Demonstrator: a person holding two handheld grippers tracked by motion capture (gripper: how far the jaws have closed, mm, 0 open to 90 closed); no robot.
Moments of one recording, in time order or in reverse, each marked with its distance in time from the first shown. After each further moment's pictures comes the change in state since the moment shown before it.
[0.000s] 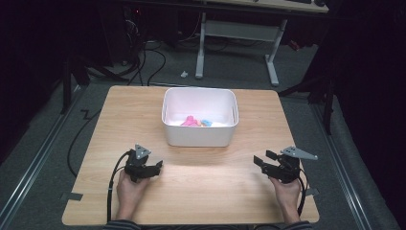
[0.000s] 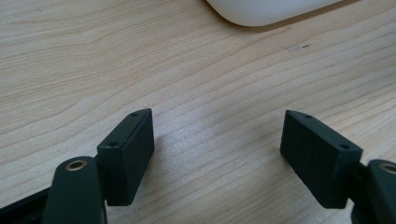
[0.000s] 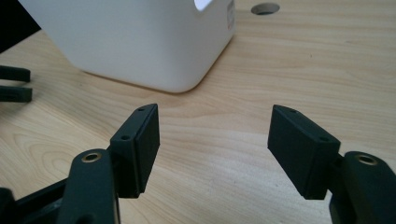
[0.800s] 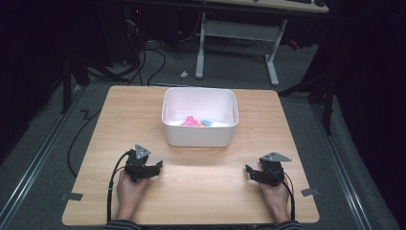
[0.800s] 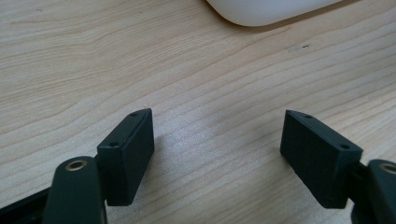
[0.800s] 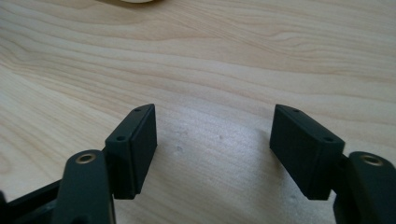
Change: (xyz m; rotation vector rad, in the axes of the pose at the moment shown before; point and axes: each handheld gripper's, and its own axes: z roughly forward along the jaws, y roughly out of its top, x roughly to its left) left arm 0.000 0.000 0.000 0.001 0.000 0.000; right arm 0.005 -0.035 0.050 0.193 -0.162 -0.116
